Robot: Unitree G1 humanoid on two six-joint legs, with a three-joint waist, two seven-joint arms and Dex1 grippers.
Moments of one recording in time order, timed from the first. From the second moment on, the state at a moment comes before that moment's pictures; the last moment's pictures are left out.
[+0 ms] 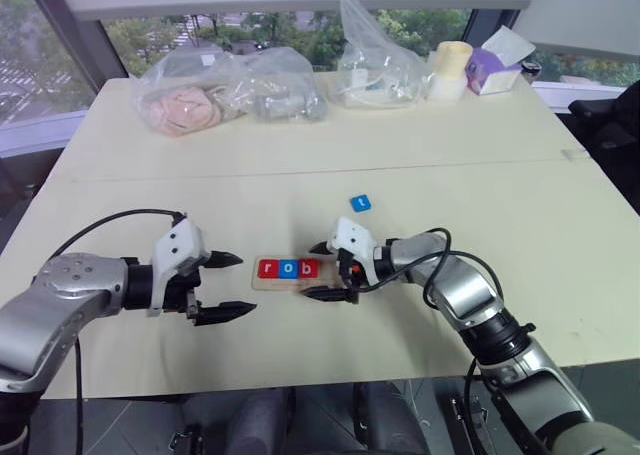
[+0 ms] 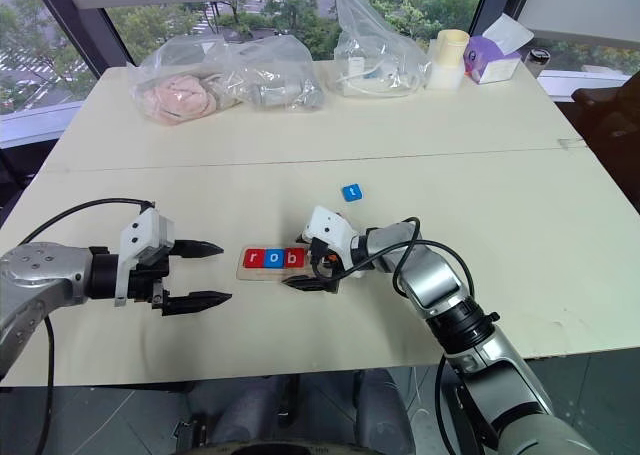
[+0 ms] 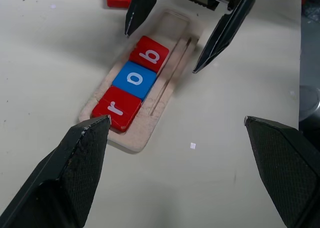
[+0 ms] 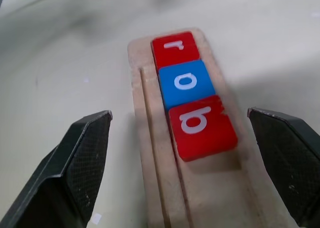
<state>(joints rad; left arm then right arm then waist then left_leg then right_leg) -0.09 0.98 0.11 -0.47 -0.60 0.68 -1.04 -0.54 -0.41 0.40 -0.05 0.16 0.57 1.00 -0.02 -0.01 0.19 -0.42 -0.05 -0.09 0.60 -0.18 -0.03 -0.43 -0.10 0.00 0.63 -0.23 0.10</state>
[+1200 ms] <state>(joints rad) -0.28 0.82 0.10 -0.45 -0.66 0.76 -0.91 -0.53 -0.19 0.11 -0.22 0.19 1.14 0.36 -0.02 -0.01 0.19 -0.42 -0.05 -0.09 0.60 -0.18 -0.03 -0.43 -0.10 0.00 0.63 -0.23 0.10</state>
